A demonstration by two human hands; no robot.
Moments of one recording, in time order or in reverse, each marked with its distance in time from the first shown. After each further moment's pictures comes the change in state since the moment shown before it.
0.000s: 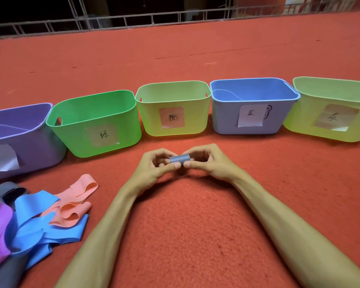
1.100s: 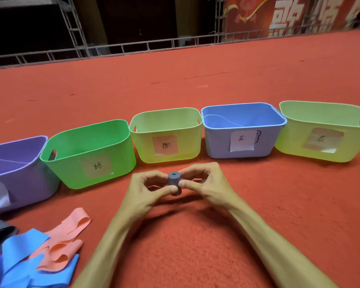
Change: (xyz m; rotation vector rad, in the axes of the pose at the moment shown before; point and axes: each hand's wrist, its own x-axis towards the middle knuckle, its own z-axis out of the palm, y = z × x) left_hand -0.006 0.048 0.004 0.029 0.081 0.090; right_hand -0.006 -0.039 0.006 0.036 0.263 -0.031
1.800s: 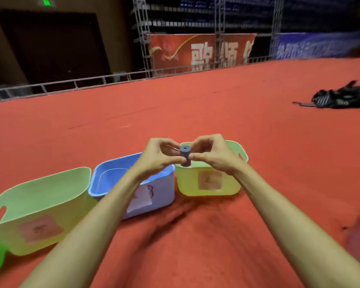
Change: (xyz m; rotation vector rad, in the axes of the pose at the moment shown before) left_hand 0.251 0.151 0.275 0.113 -0.397 0.164; right_hand 0.022 -0.085 -0.357 -0.405 0.345 0.031
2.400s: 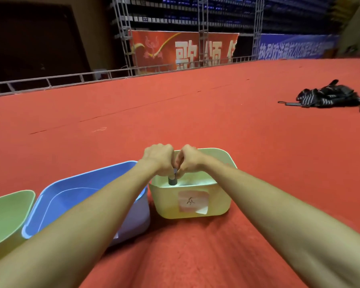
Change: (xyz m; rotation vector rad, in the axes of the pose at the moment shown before) left_hand 0.141 -0.031 0.067 1.092 -0.206 -0.161; right_hand 0.113 0.105 -0.010 -0.492 -0.313 0.330
